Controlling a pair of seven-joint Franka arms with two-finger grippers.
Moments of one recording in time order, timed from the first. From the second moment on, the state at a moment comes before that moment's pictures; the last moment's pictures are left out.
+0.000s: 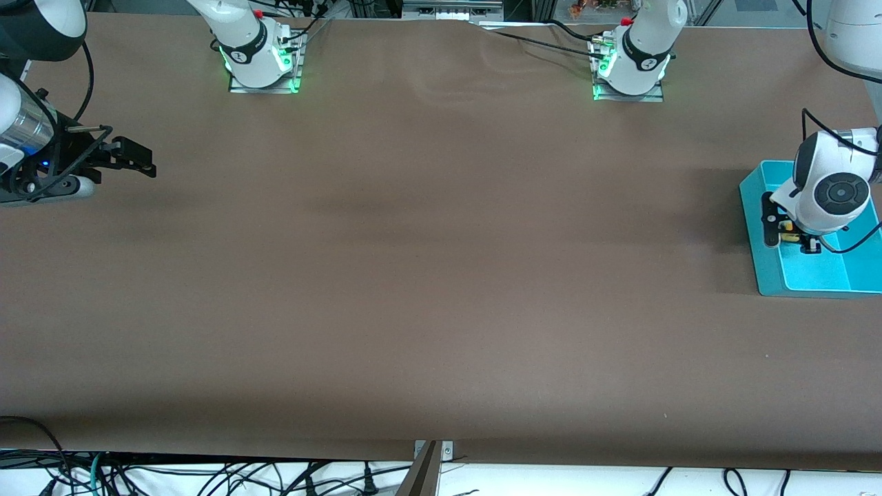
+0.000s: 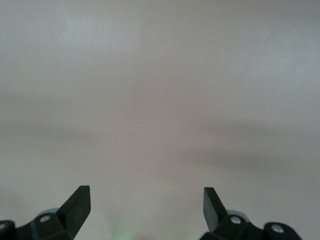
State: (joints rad) left arm 0.17 0.44 0.30 -2.12 0.73 2.51 1.44; right arm -0.18 0.01 0.18 -1.75 0.01 1.64 -0.12
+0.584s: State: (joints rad) left arm 0.16 0.24 0.28 -2.09 0.62 2.45 1.44; right arm -0.18 0.01 0.18 -1.75 0.01 1.64 -0.12
